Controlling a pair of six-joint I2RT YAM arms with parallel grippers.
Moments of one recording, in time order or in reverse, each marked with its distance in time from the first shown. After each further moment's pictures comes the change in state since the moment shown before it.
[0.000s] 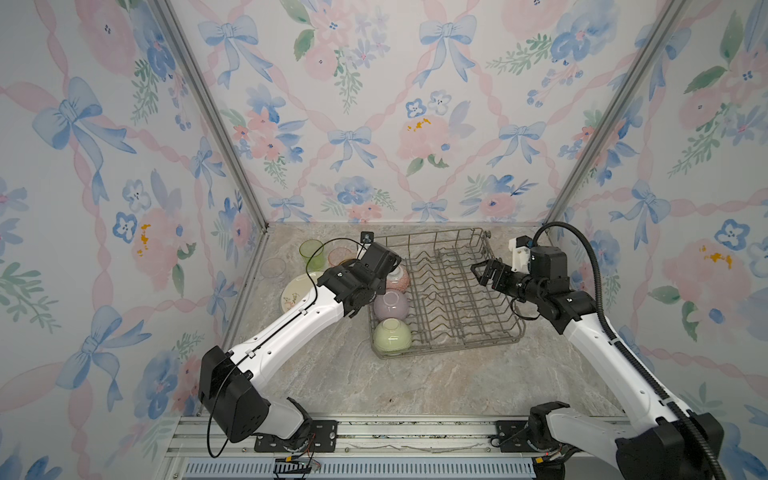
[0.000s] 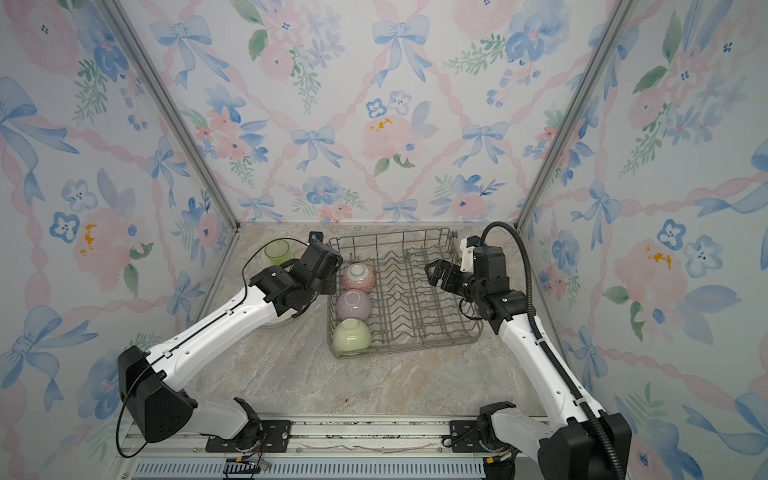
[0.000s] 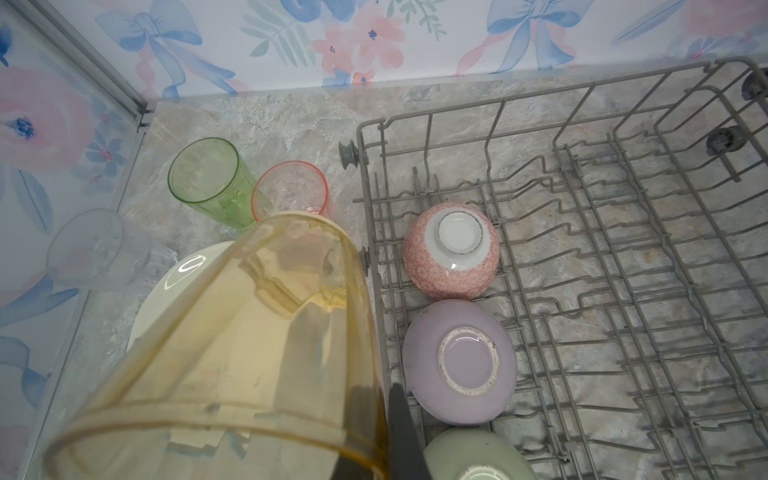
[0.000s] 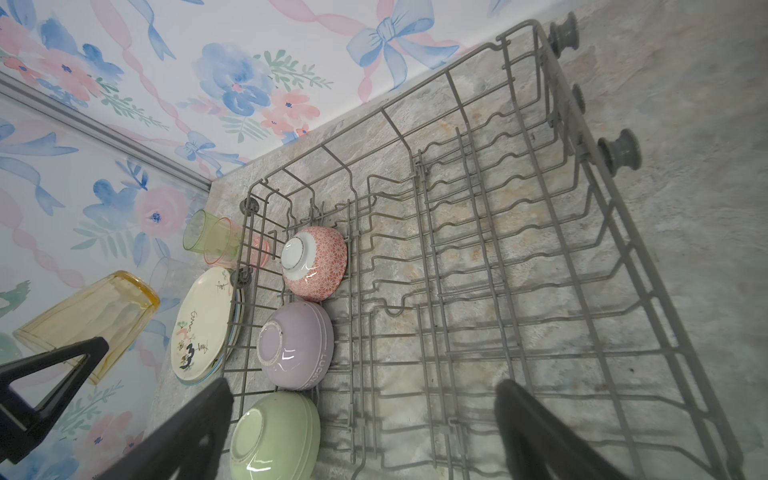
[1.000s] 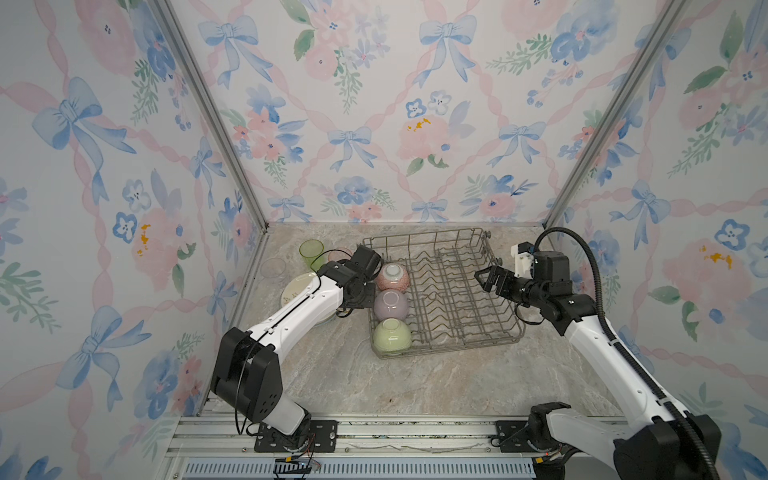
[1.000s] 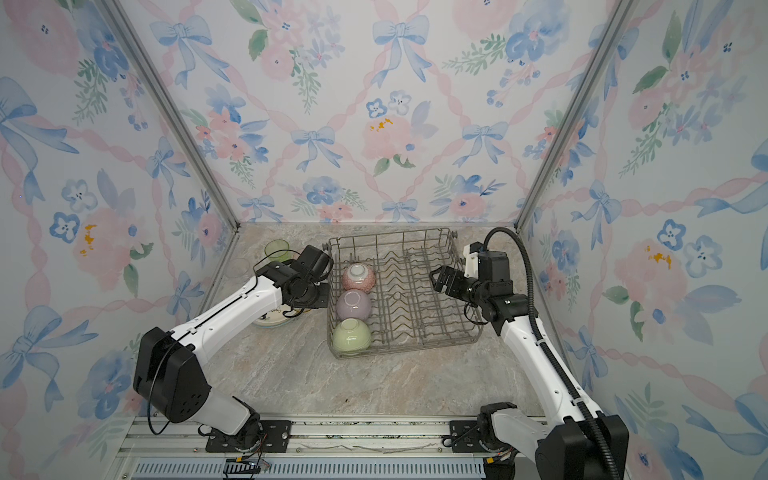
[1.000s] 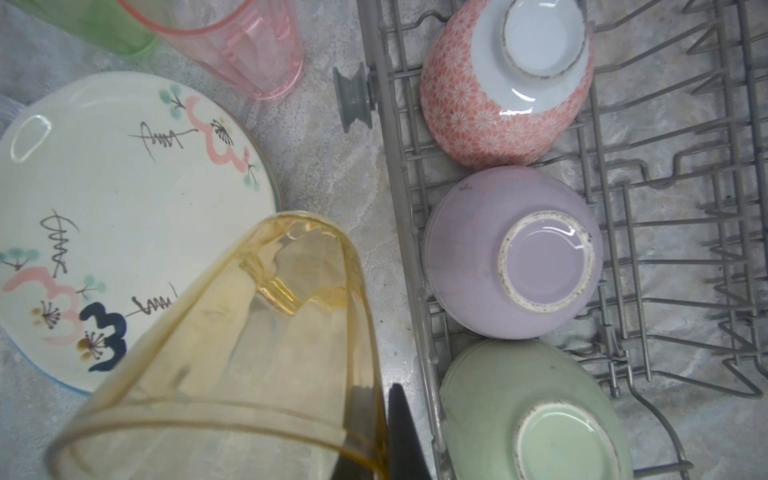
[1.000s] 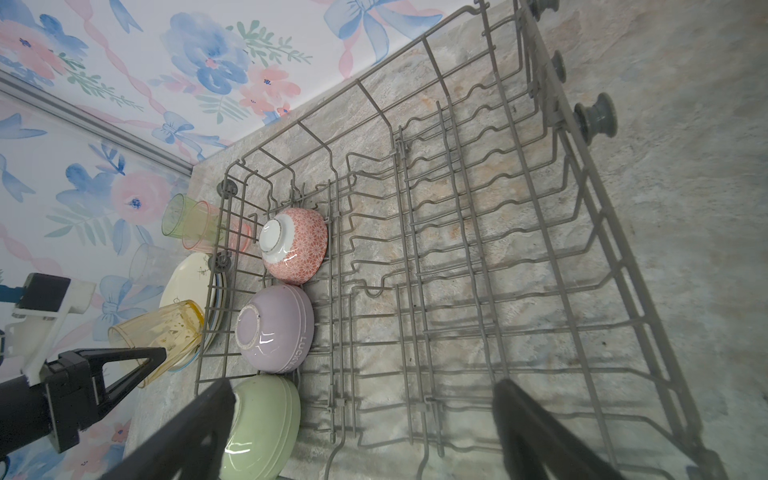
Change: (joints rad) left arm 0.156 0.110 -0.082 -0.100 0.322 0.050; right arm -0.043 0.006 -0.042 -0.022 -0.046 -0.037
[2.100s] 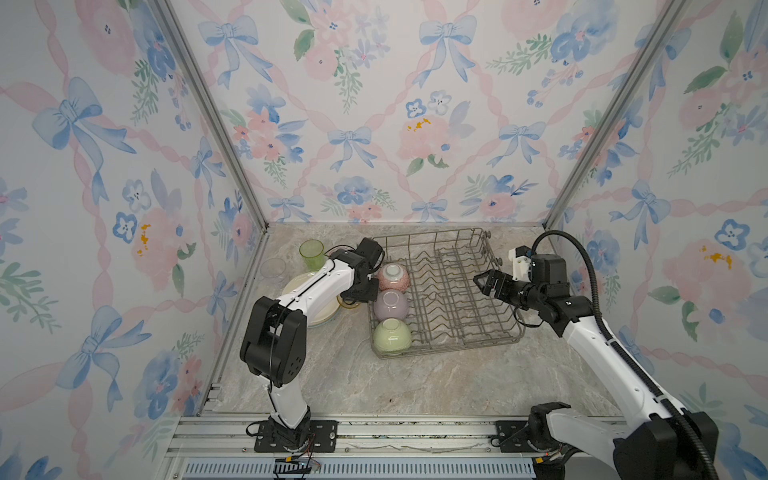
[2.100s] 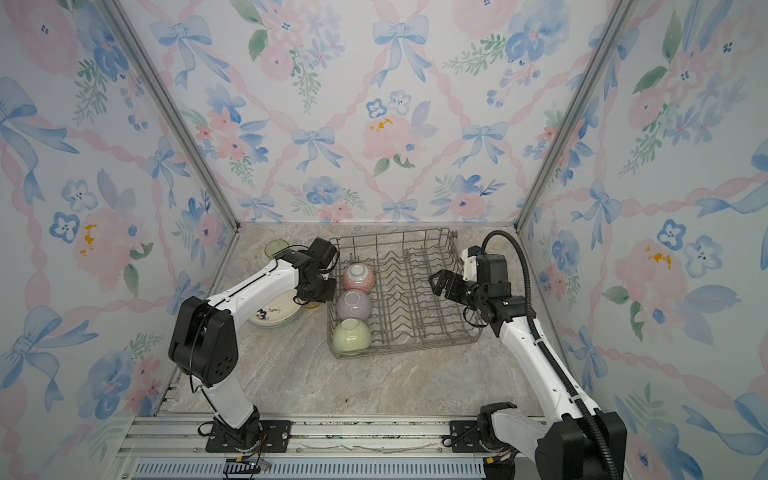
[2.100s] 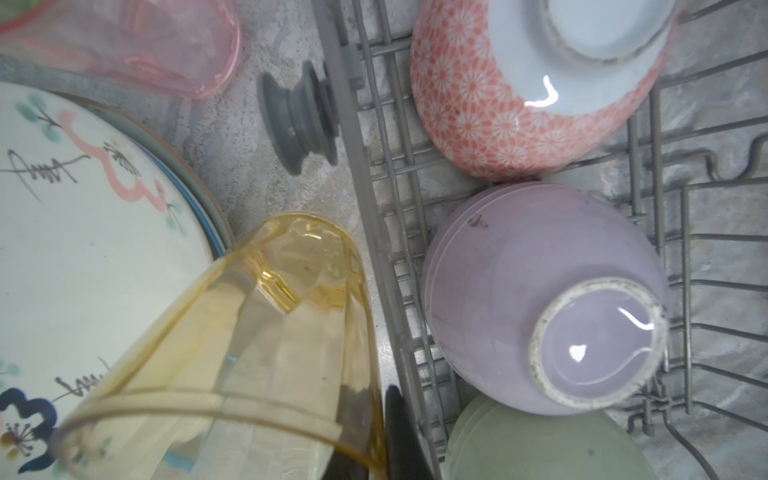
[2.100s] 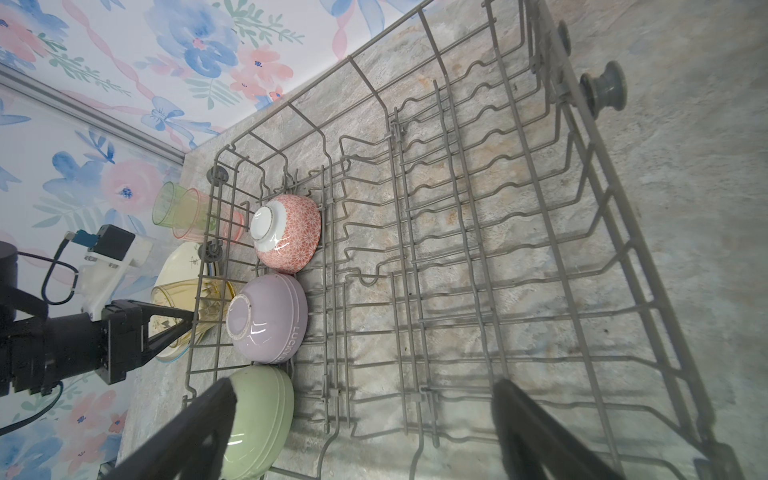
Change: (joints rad) left arm 0.057 0.228 0.142 -0.015 0.092 0.101; right arm 0.000 0.003 -0.028 0.003 -0.010 -0.007
